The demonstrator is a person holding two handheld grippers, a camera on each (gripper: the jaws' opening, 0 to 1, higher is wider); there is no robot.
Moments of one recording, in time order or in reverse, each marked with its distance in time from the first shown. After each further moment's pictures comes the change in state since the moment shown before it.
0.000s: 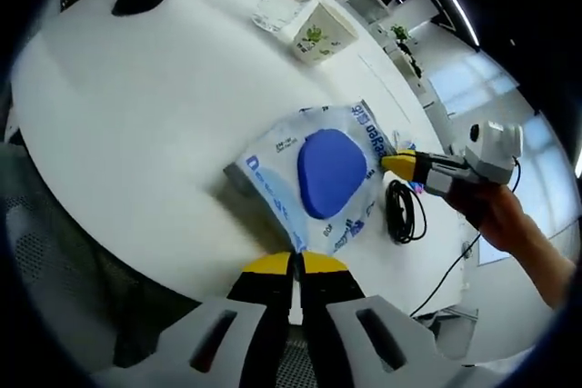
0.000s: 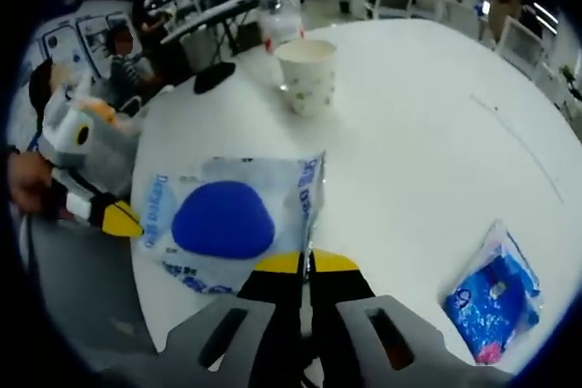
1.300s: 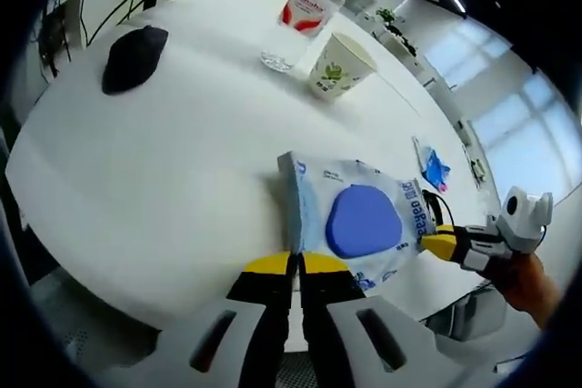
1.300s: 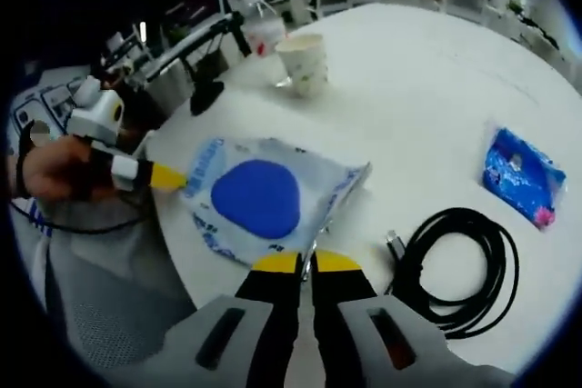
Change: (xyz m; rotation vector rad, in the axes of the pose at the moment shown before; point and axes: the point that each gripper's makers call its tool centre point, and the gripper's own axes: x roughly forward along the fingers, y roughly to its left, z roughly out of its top) left arm -0.011 0.042 0.064 0.191 0.010 0.063; right arm -0.018 0.070 -0.040 0.292 -0.061 -0.068
